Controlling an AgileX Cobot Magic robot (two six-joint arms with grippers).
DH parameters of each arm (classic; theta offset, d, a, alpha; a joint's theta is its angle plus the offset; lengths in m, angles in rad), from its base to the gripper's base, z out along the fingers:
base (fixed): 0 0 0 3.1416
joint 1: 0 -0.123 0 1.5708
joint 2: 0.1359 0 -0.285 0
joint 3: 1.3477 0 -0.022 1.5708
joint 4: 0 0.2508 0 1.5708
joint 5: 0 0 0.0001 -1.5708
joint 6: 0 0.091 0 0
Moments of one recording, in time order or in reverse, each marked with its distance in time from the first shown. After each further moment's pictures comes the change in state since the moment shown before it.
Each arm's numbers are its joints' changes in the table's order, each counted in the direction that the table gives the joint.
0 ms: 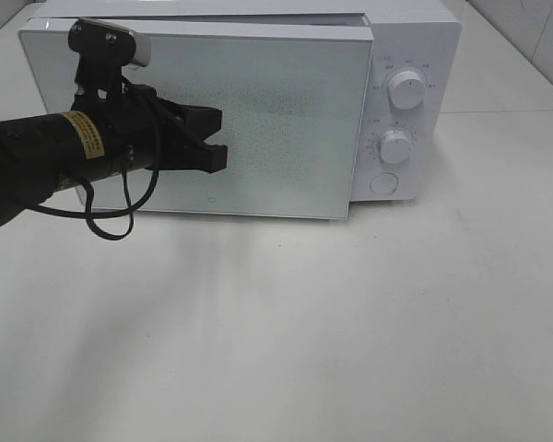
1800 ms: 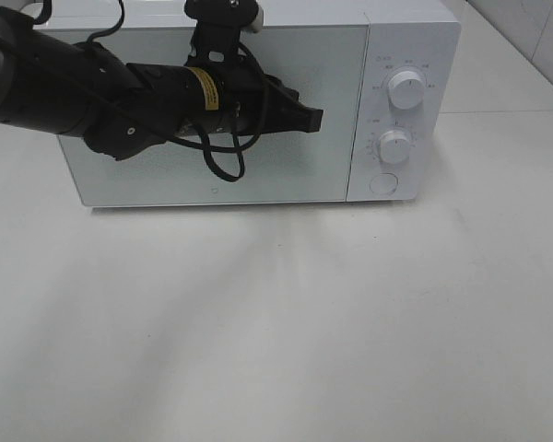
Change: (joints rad) left arm 0.148 0.176 -0.421 -0.044 -0.370 -0.075; right arm 0.000 0.000 0.000 0.000 0.000 0.000
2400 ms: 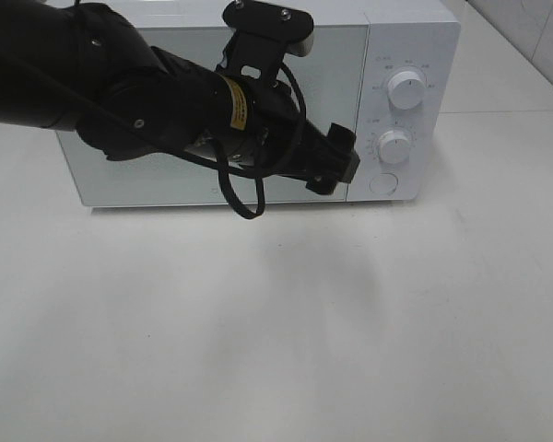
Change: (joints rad) left arm 0.175 -0.153 0.048 -0.008 -0.386 -0.003; right arm 0.000 0.000 0.000 0.000 0.000 0.000
